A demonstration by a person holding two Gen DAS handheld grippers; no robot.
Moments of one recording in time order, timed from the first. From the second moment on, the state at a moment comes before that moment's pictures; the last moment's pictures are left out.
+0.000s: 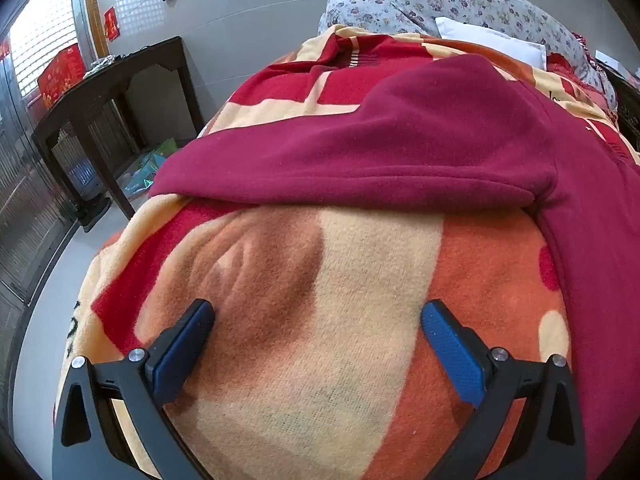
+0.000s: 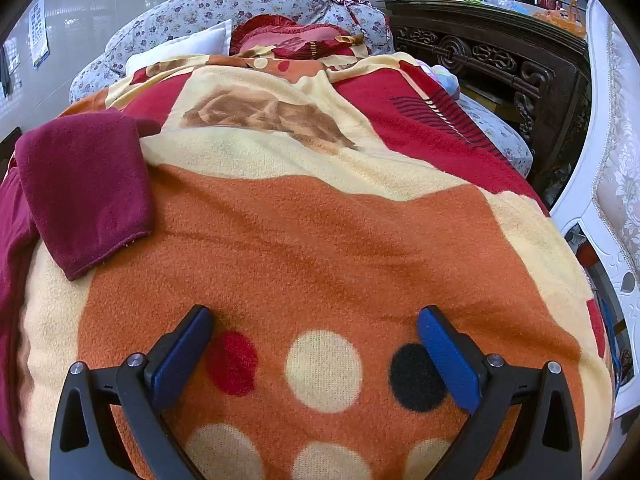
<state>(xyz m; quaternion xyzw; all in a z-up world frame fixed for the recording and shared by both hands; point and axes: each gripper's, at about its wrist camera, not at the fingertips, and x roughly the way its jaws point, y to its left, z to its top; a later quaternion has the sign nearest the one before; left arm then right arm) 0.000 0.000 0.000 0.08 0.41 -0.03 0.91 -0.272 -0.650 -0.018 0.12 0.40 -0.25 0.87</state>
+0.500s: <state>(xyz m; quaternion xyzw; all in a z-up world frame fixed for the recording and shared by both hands) 0.000 0.000 0.000 0.07 0.41 -0.04 0.91 -0.270 -0.650 -0.019 0.12 0.40 -0.25 0.87</state>
